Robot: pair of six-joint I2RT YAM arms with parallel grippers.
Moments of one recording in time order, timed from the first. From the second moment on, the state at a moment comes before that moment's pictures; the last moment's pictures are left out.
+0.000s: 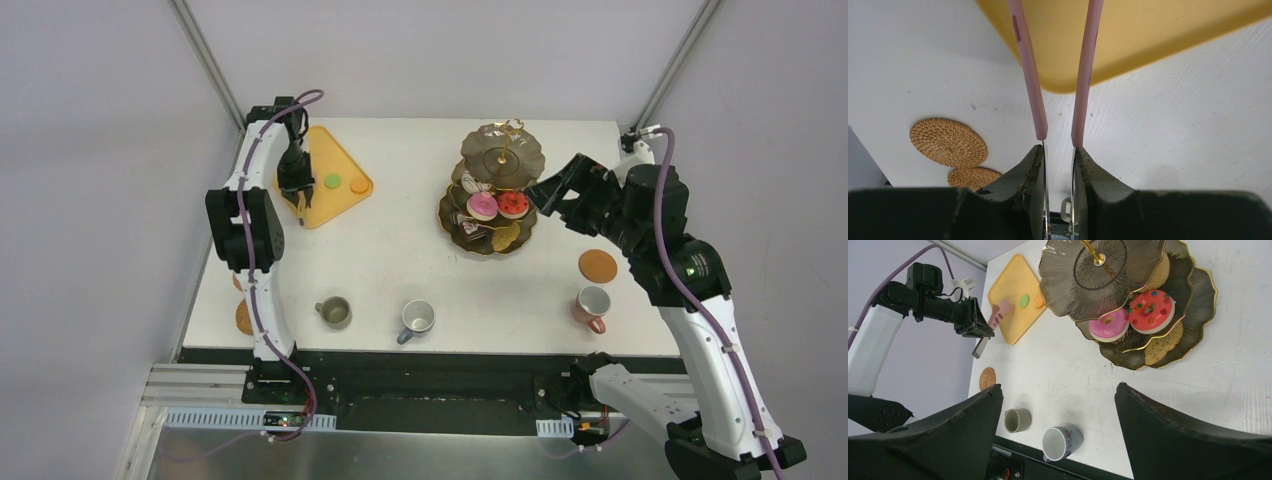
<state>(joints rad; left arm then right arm) 0.02 2.15 2.01 -1.29 -0.04 -0.16 0.38 0.92 1.35 -0.82 -0.05 0.68</state>
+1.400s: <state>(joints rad) -0.86 1.89 2.30 -1.22 0.02 -0.34 0.38 0.79 1.43 -0.82 0.29 0.64</state>
